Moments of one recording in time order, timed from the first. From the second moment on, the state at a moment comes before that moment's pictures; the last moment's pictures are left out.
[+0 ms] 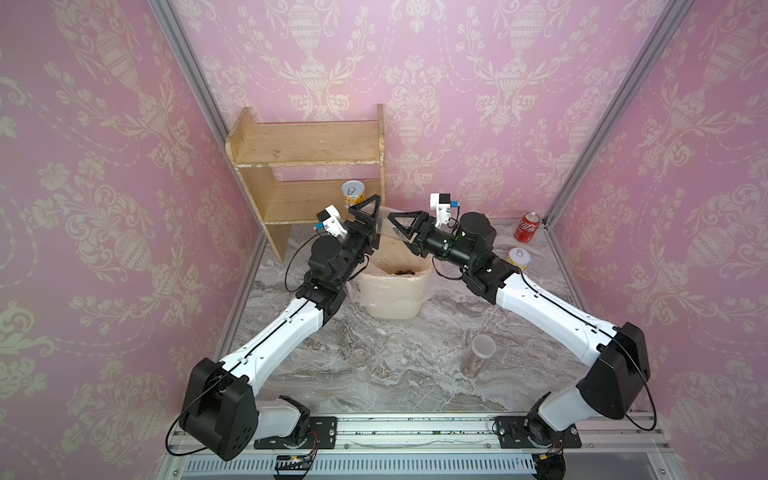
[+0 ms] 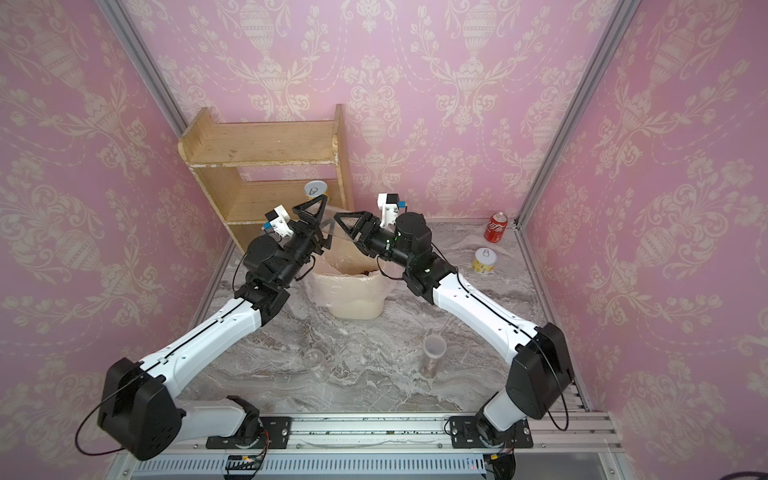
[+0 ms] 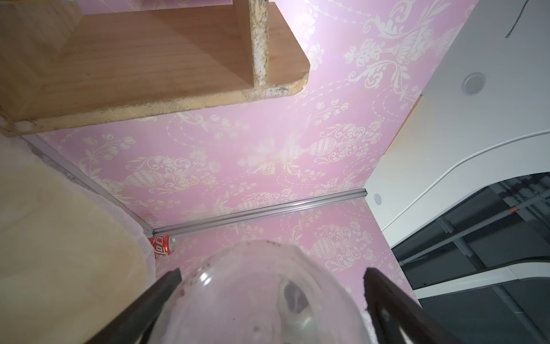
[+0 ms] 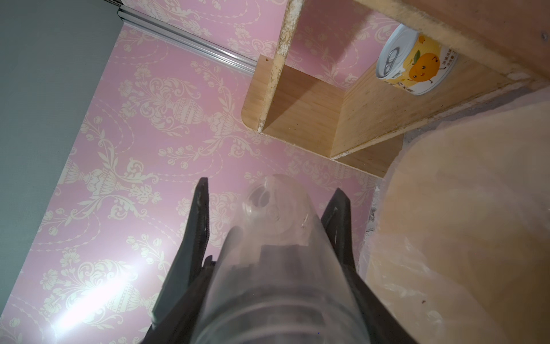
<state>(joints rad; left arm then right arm) -0.45 1.32 1.01 0.53 0.03 -1.47 0.63 1.53 1.37 0.22 -0.33 1.21</state>
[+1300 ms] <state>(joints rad) -0.38 0.47 0.70 -0.41 -0.15 -0.16 1.11 1.58 1.57 -1.17 -0.08 0.18</state>
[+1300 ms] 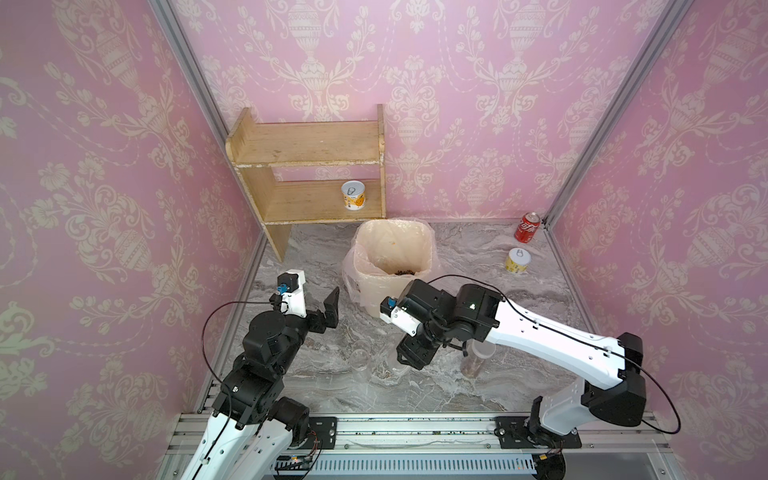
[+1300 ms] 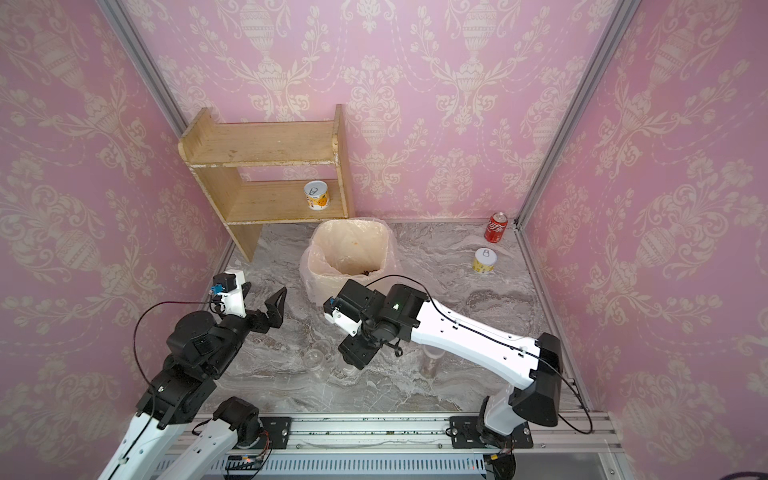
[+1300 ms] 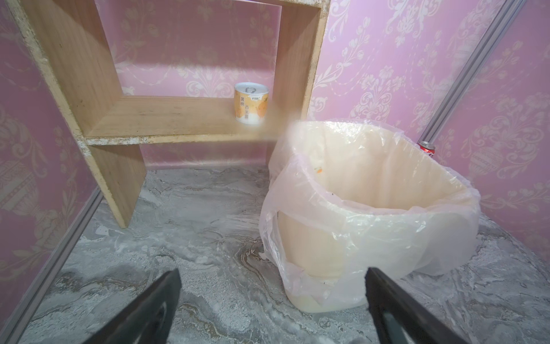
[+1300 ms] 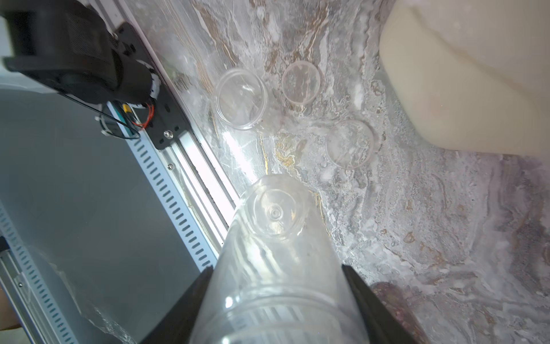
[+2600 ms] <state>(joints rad) -0.38 0.49 0.69 -0.42 -0.16 -0.17 1.16 1.84 1.45 -0.97 0.09 0.21</state>
